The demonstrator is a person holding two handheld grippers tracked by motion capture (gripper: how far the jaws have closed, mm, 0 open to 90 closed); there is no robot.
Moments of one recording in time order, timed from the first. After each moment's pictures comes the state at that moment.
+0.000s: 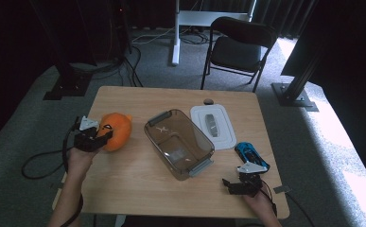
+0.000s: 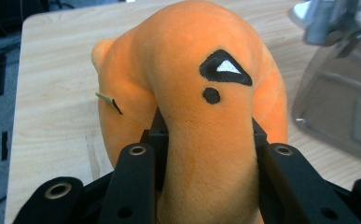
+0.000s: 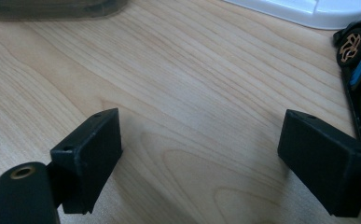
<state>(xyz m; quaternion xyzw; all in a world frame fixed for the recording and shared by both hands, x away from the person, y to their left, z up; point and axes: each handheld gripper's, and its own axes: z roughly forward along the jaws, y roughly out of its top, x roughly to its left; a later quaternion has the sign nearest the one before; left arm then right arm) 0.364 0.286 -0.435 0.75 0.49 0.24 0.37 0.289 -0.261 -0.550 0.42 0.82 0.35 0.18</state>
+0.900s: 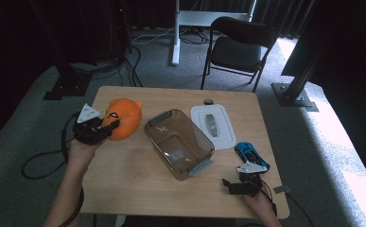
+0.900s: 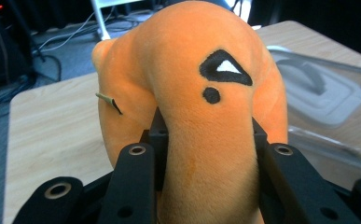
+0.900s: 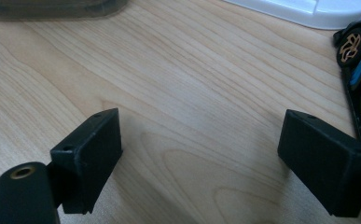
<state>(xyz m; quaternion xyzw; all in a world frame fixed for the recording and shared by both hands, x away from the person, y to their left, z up) 0.348 0.255 -0.370 0.75 0.43 0.26 0.43 0.289 -0.261 -0.550 0.42 0.82 0.35 0.18</state>
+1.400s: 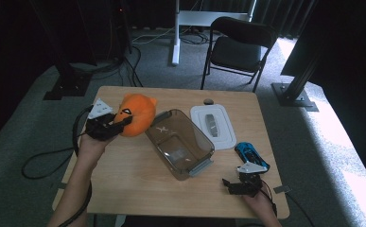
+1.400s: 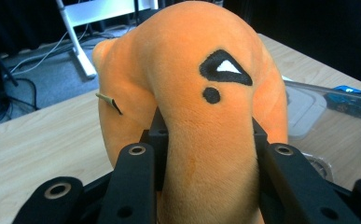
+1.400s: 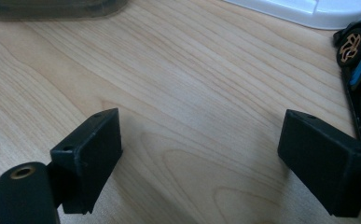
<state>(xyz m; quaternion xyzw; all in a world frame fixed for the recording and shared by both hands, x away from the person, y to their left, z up) 0.353 0.220 -0.352 0.77 0.38 0.25 0.45 0.289 -0.261 -0.550 0.42 0.82 0.35 0.18</state>
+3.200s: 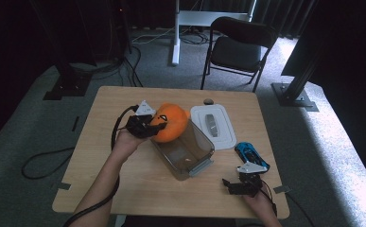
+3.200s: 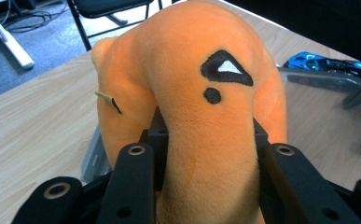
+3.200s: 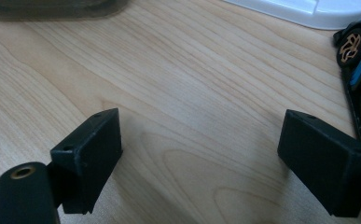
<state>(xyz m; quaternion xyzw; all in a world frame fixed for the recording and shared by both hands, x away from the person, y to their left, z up) 0.393 0.132 -0.387 0.83 0.32 0.17 0.42 0.289 -0.261 -0.550 0.42 0.82 0.35 0.18</state>
